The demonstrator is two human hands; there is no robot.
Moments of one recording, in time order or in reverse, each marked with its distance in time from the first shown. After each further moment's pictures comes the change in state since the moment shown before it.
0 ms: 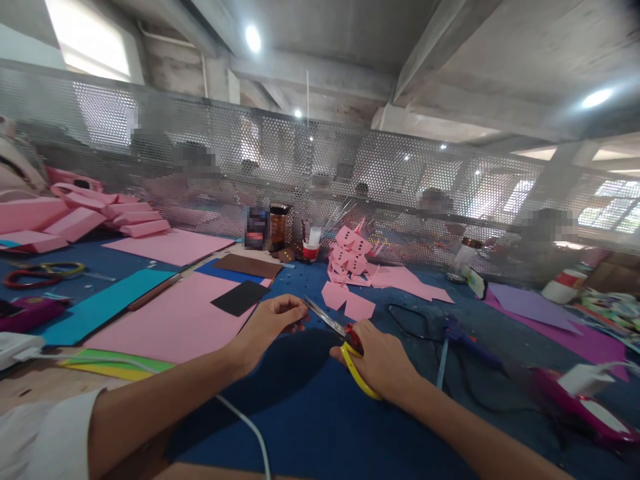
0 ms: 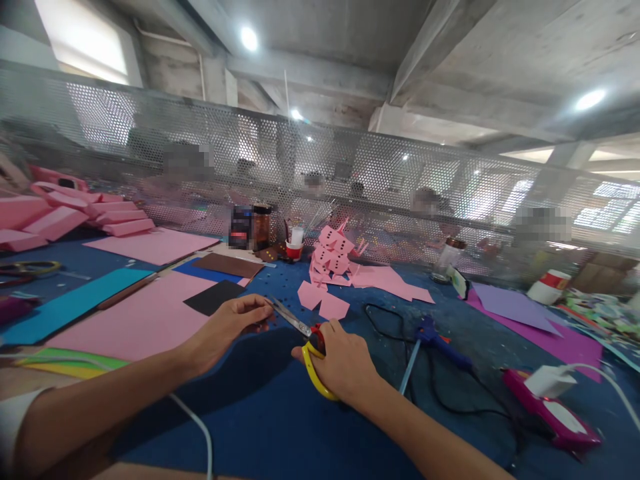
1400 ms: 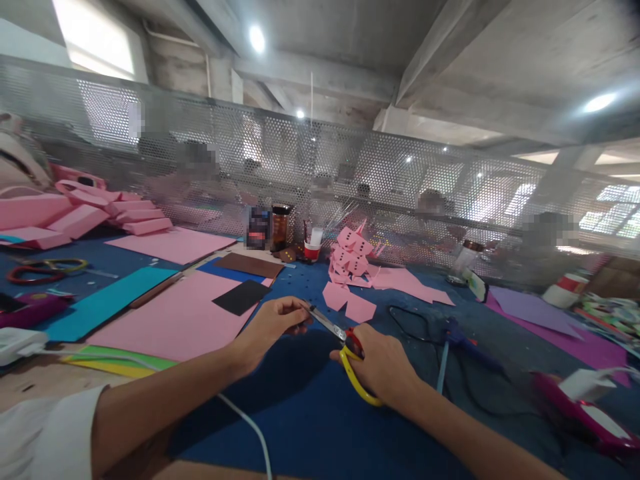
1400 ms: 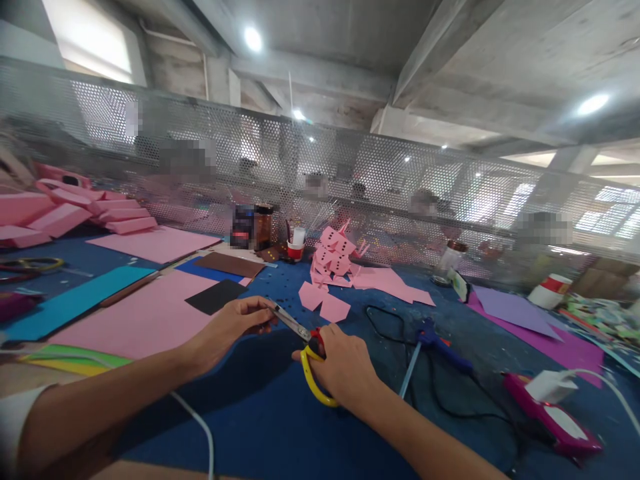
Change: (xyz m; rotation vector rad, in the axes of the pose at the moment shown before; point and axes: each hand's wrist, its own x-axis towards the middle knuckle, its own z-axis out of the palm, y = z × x) left_hand 0.000 0.000 0.001 0.001 -0.028 0.006; right_hand -0.001 -0.005 -0.005 -0.034 -0.012 0.023
